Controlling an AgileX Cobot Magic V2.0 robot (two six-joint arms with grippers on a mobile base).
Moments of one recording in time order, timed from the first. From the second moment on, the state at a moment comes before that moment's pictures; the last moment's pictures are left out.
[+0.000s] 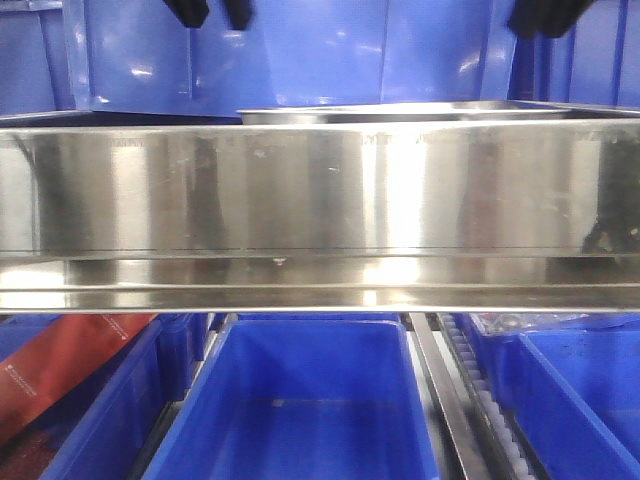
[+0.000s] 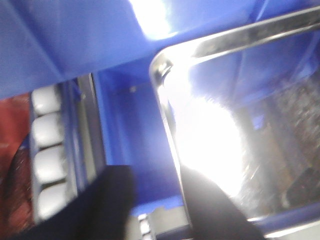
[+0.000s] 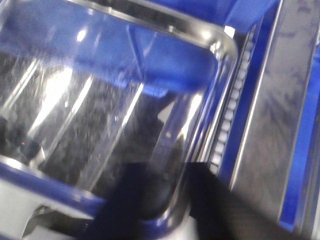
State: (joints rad) left arm -0.71 1.72 -1.69 0.32 0.98 -0.40; right arm 0.22 1.58 -1.52 0.10 1.05 -0.06
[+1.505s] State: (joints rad) left arm -0.71 1.90 -1.69 0.26 0.95 -0.48; right arm 0.22 1.74 -1.52 0.06 0.98 0.10
